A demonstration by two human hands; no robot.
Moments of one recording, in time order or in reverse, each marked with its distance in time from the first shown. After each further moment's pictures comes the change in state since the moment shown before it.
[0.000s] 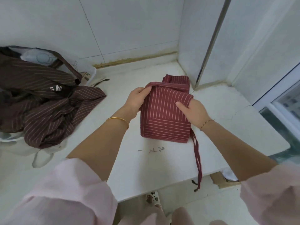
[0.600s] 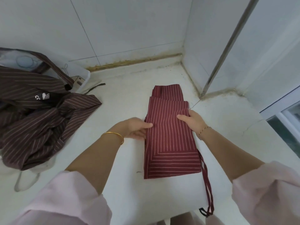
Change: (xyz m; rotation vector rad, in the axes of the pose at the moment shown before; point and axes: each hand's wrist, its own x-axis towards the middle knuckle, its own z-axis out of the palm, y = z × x) left_hand 0.065 -0.052 -0.026 0.250 -0.366 -0.526; right_hand 0.074 0.049 0.026 0.373 -0.139 0.425
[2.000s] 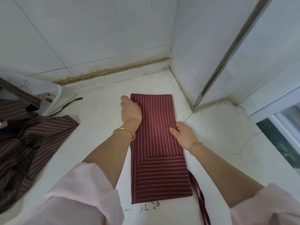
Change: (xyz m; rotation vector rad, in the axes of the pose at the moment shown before) left_hand 0.100 0.095 0.004 0.261 0.963 0.345; right_hand 0.051 0.003 -0.005 -0.461 0.072 -0.044
